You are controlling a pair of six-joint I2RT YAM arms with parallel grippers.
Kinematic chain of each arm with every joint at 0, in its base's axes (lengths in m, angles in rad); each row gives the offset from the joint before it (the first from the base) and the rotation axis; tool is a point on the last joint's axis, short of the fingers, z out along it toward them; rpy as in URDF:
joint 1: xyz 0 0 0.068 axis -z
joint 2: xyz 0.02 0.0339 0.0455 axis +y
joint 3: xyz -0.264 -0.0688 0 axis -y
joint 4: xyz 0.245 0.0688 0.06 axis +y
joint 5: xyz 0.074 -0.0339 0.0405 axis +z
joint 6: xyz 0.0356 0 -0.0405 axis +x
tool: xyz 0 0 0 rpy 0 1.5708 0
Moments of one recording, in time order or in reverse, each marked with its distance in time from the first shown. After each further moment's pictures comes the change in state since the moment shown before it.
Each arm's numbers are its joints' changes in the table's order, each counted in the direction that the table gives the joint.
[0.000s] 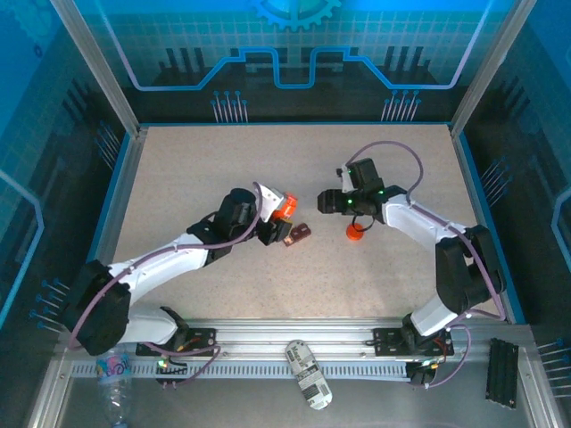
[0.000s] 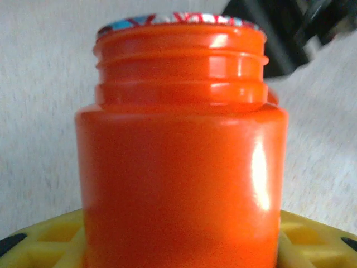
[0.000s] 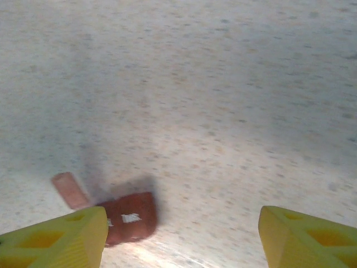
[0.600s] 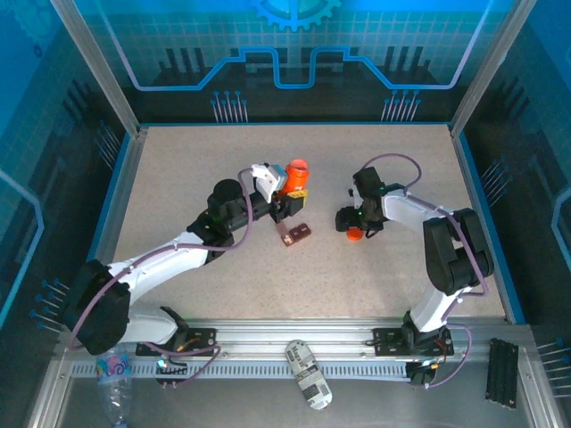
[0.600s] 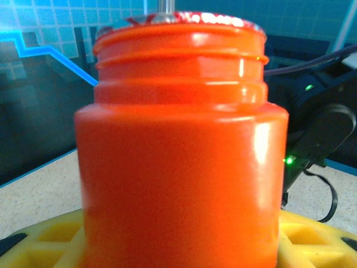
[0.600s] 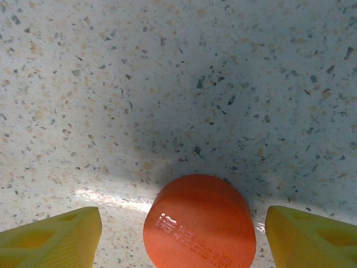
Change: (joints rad) left arm 0.000 0.012 0.031 -0.470 -0.121 -0.005; right arm 0.075 0.141 0.005 0.227 -0.110 -0.109
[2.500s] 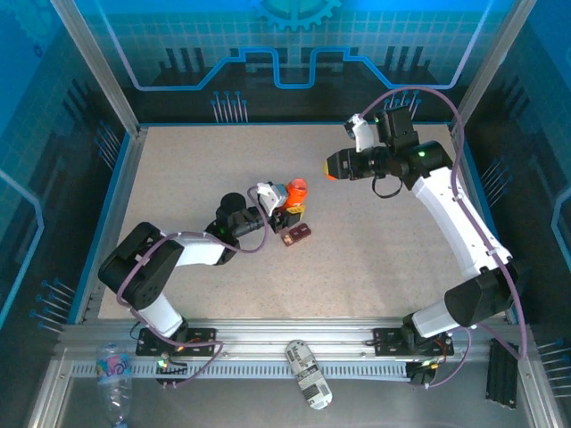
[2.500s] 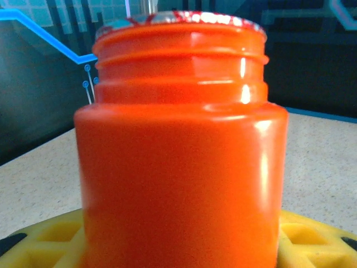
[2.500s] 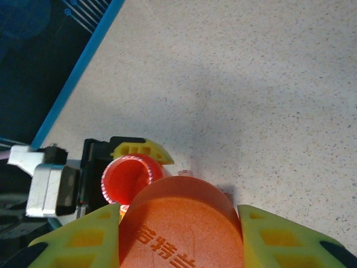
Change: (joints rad) left arm -0.086 0.332 -0.162 -0.494 -0.165 0.084; right arm -0.041 -0.236 0.578 0.313 0.380 -0.068
